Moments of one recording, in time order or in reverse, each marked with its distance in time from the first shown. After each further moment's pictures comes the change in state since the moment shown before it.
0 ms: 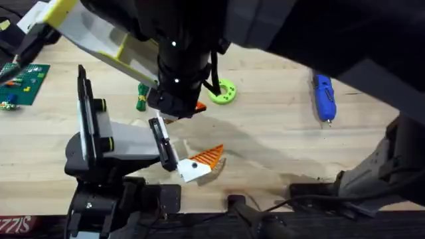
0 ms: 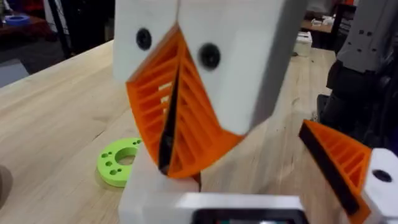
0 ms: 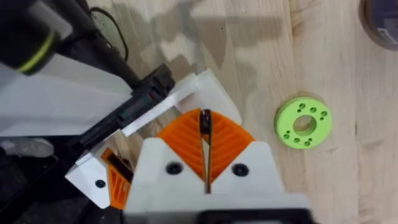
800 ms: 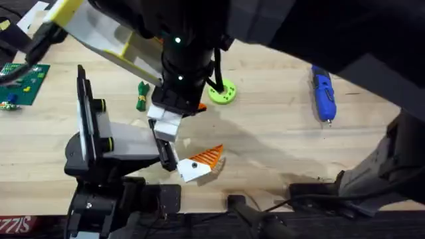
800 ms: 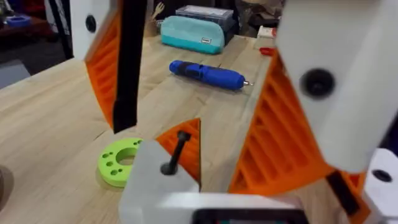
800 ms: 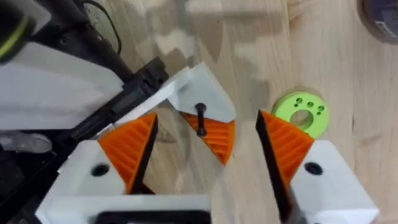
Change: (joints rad) left arm 0.000 0.000 0.000 0.000 0.000 0.002; right arm -0.013 0.000 0.000 -0.015 0.004 0.000
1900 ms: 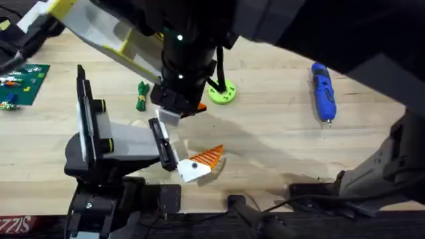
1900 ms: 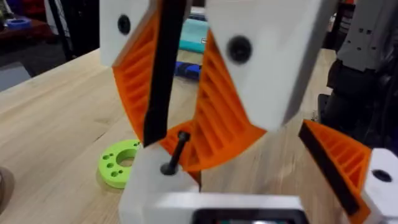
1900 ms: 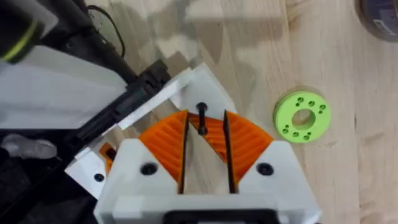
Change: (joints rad) left arm 0.000 -0.001 0.000 0.000 0.000 0.008; right arm 0.000 -0.015 0.000 0.003 -0.005 0.019
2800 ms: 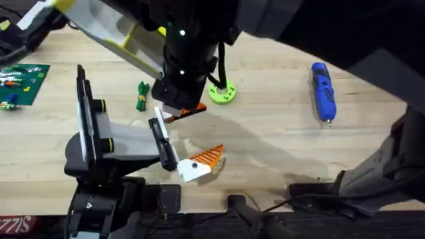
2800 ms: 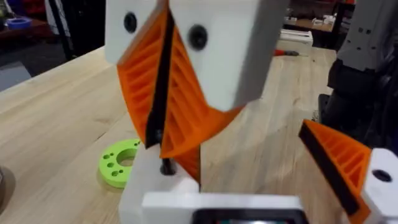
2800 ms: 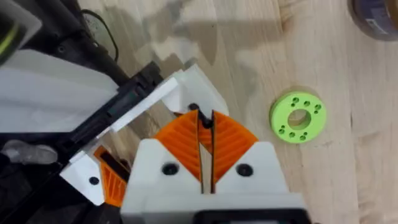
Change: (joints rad) left arm 0.000 0.000 0.000 0.000 0.000 0.000; right arm -0.016 0.000 0.000 0.011 0.000 0.000
